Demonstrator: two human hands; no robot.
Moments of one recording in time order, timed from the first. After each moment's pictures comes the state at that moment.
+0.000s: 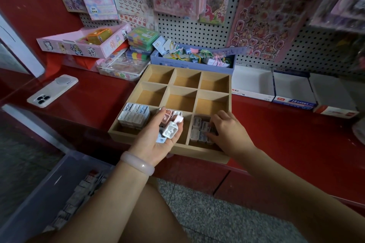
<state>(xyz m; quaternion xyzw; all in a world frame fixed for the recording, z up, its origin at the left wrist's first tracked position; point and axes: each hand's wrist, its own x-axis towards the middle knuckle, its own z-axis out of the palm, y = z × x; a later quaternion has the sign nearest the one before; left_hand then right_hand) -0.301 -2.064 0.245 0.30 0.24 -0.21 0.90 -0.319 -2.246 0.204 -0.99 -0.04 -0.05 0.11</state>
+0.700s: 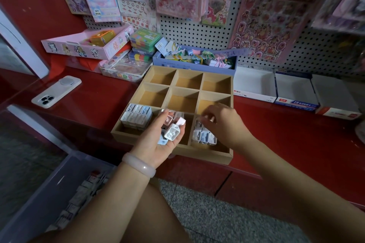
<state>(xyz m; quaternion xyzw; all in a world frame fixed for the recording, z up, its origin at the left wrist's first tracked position) -0.303 -2.059 0.243 0.32 0.22 -0.23 0.89 -0.308 -2.234 0.230 -0.96 -0.07 -0.10 0.26</state>
